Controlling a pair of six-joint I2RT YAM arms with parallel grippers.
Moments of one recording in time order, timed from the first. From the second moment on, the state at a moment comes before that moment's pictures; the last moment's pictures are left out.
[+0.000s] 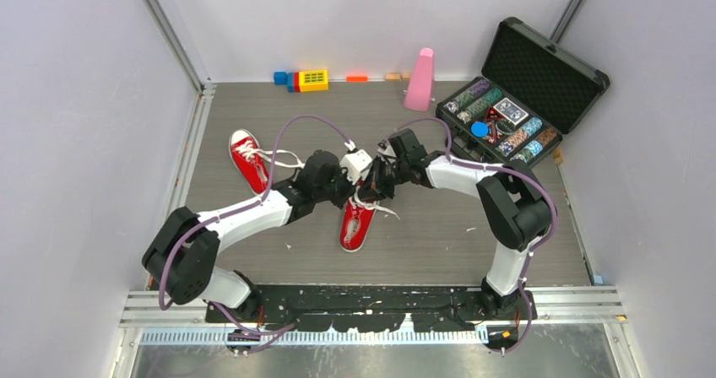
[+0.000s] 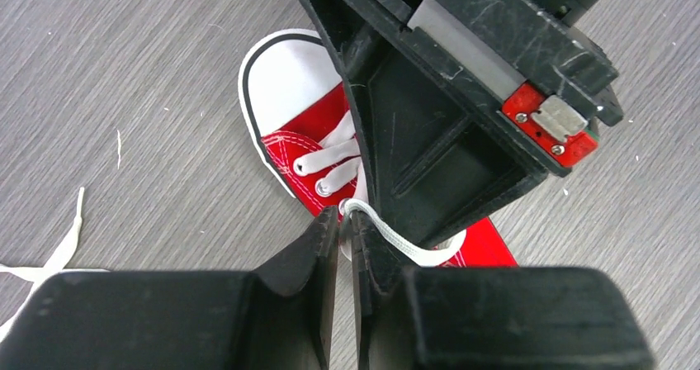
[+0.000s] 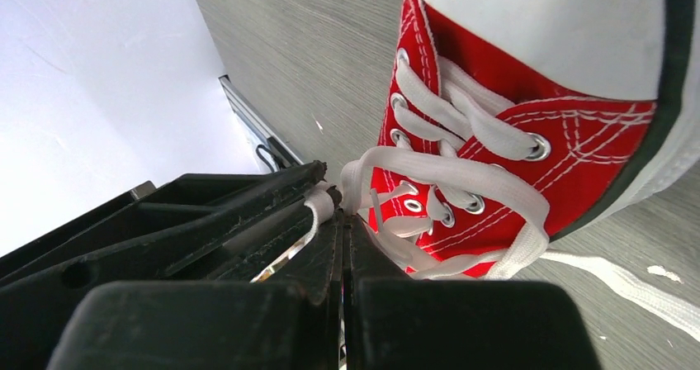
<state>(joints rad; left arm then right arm) -0.72 1.42 0.80 0.01 0.13 0.16 0.58 1.81 1.07 -0.13 -0.69 0.97</state>
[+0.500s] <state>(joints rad) -0.71 1.42 0.87 -0.12 0.06 0.00 0.55 1.82 1.04 -0.04 -0.72 1.03</state>
